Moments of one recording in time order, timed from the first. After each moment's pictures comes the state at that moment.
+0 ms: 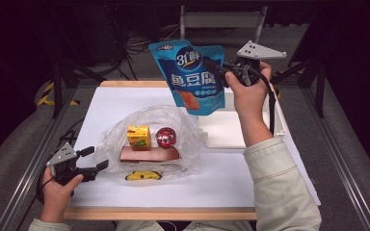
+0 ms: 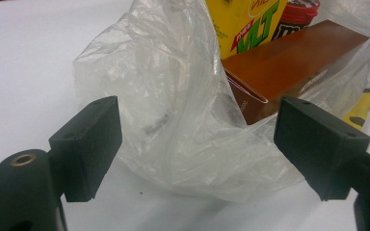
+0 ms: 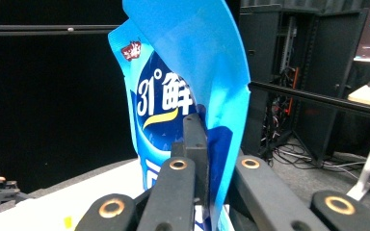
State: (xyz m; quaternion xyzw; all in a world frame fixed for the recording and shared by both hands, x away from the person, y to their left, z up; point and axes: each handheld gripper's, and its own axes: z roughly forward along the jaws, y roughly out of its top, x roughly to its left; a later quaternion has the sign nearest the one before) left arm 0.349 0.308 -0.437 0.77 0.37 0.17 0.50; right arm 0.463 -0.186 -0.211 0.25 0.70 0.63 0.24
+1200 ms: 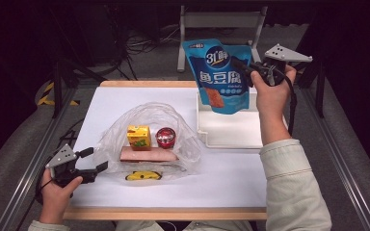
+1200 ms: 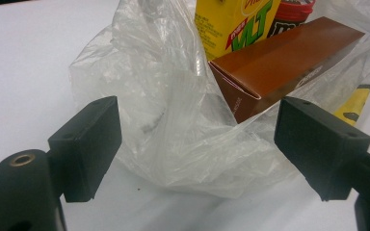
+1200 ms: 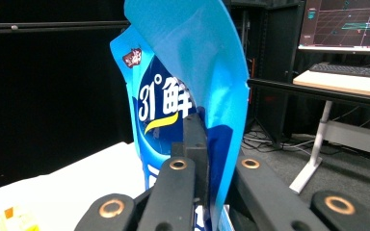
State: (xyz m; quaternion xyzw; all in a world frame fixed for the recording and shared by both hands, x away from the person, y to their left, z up) left arm 0.343 0.308 -0.435 0.77 0.37 0.17 0.49; right arm 0.475 -0.249 -0.226 0.31 0.68 0.61 0.27
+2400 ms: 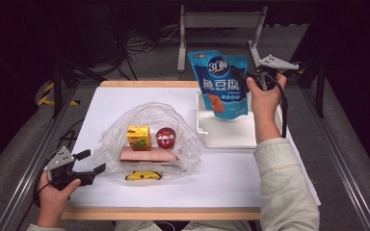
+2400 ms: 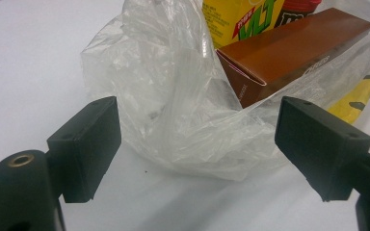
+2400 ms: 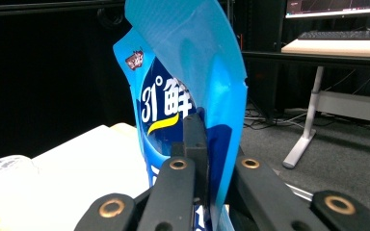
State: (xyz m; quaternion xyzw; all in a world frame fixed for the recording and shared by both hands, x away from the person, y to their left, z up) left arm 0.337 0.312 -0.436 0.77 0.38 0.18 0.48; right arm 0.513 -0.260 -0.278 0.35 0.68 0.59 0.26
